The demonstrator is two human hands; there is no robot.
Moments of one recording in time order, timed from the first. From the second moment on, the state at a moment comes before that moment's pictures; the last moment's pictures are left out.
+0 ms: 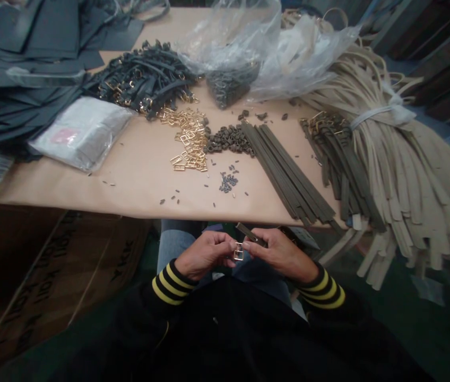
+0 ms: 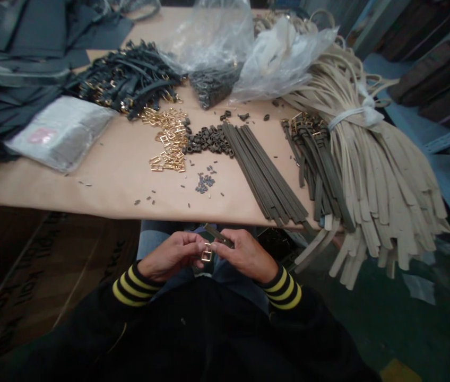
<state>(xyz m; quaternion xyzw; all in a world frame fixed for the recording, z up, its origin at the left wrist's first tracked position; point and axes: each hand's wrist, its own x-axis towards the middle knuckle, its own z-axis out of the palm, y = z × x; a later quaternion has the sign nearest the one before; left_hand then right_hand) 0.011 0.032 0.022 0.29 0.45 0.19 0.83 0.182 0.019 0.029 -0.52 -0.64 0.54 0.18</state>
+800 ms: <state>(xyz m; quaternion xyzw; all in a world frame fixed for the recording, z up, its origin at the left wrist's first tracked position) 0.019 0.021 0.004 0.20 0.49 0.26 0.80 0.155 -0.003 0.026 -0.54 -0.79 0.28 0.10</state>
